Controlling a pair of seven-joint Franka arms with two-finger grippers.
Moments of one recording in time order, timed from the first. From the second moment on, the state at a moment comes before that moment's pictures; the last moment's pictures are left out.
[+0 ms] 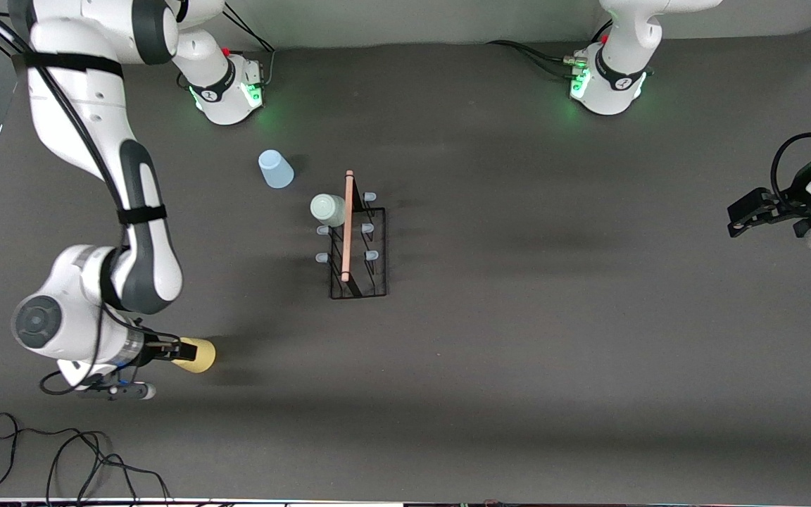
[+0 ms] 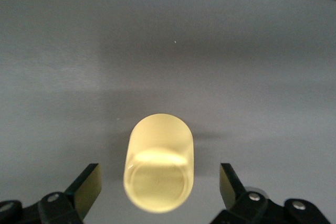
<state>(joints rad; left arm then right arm) -0.01 0.00 0.01 -1.70 0.02 1.77 0.02 0.32 0.75 -0.38 -1.48 0.27 2.19 -0.08</state>
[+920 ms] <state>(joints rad) -0.01 0.00 0.01 -1.70 0.02 1.77 0.02 0.33 0.63 -0.38 -1.46 0.31 2.04 -0.09</state>
